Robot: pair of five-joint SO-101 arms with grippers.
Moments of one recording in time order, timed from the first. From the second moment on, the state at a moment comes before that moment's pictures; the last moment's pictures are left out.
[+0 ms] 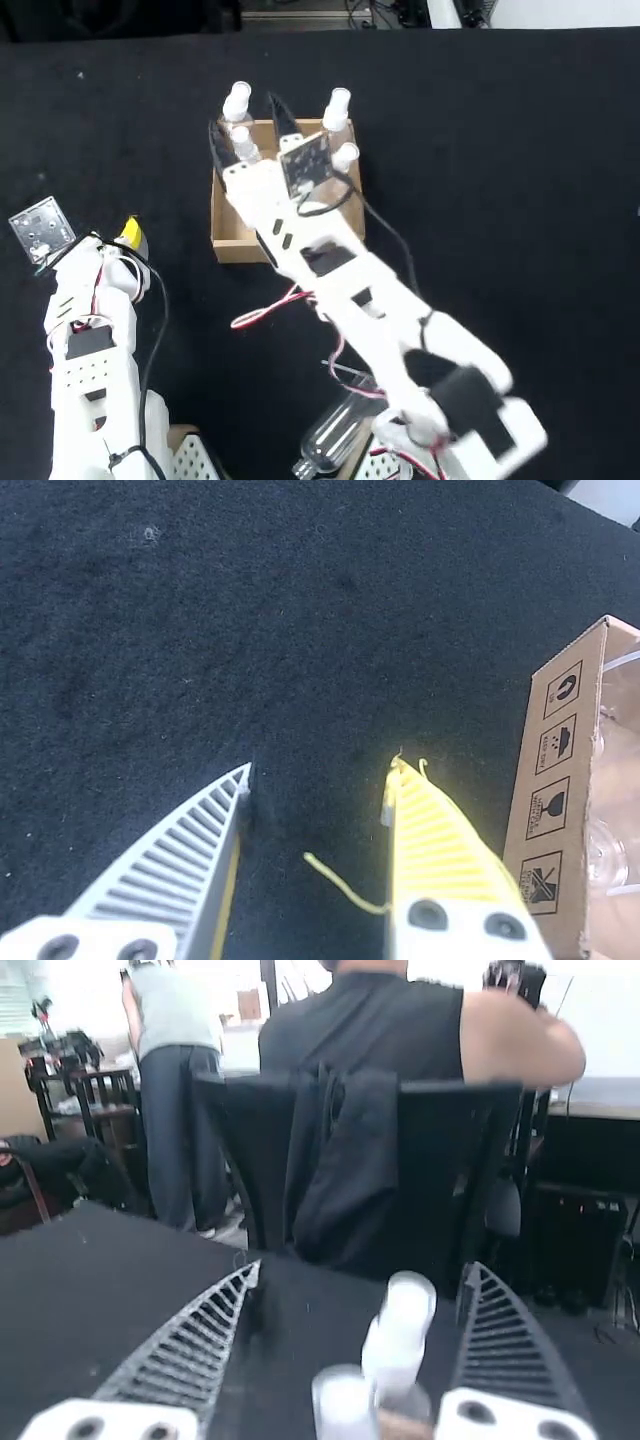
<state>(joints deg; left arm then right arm) -22.3 -58.8 83.6 13.7 12.3 -32.4 -13.5 48.3 -28.9 -3.1</state>
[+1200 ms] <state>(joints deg) -2.8 -50.7 59.3 38.5 -7.9 13.6 -64.6 64.0 45.6 -3.2</state>
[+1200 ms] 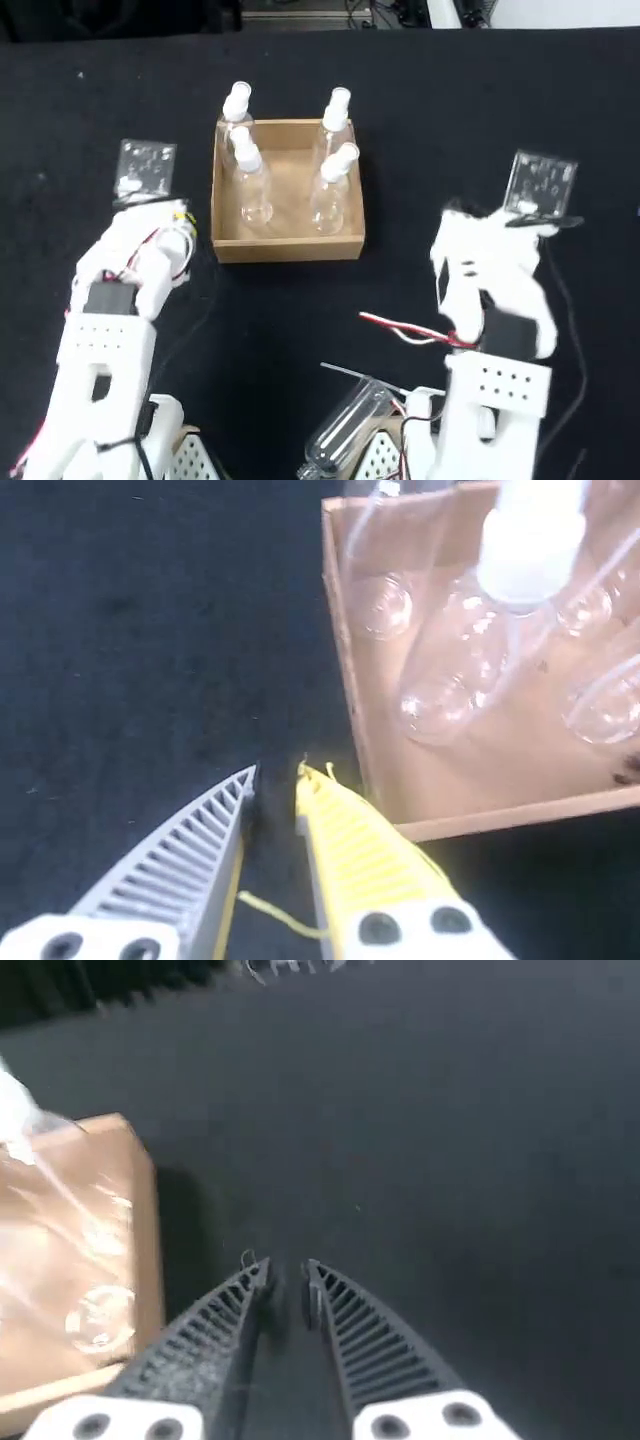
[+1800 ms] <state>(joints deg) 6.9 -29.6 50.1 32.7 -8.3 13.8 -70.8 81.4 29.1 -8.7</state>
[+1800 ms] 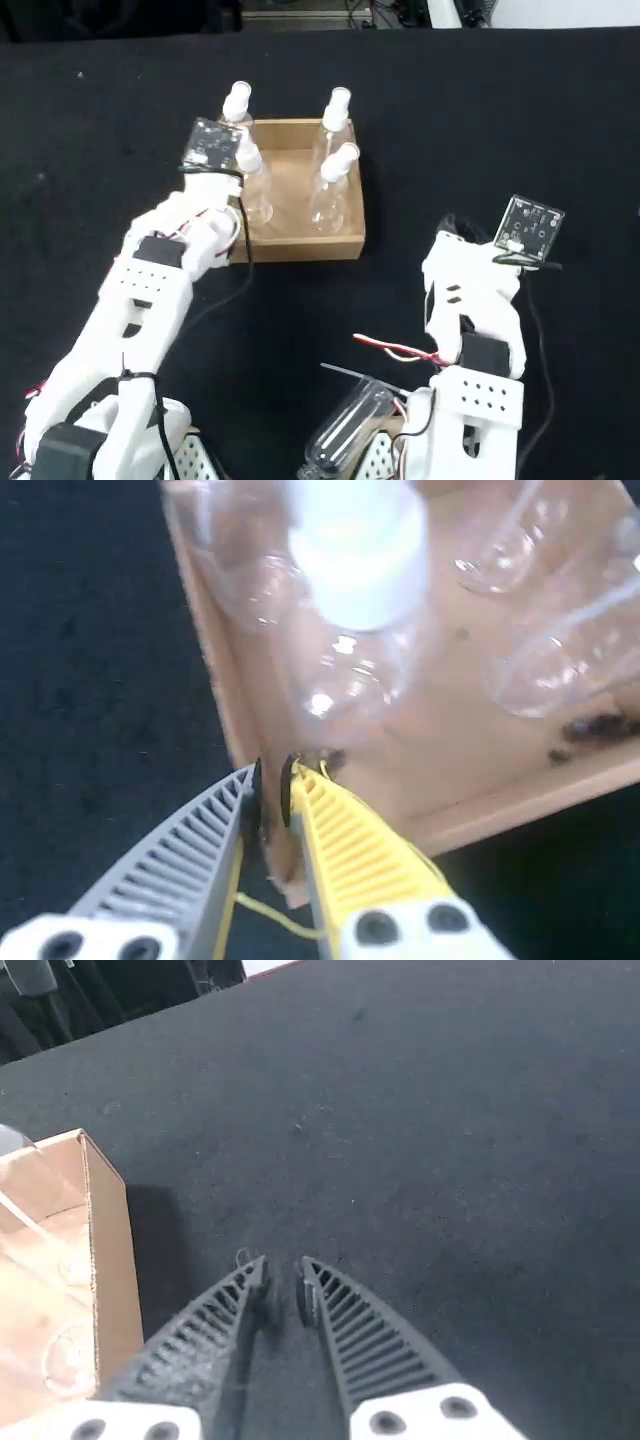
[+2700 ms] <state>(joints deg) 8.4 -16.7 46.1 25.6 -8.3 13.8 -70.9 81.4 29.1 -8.7</state>
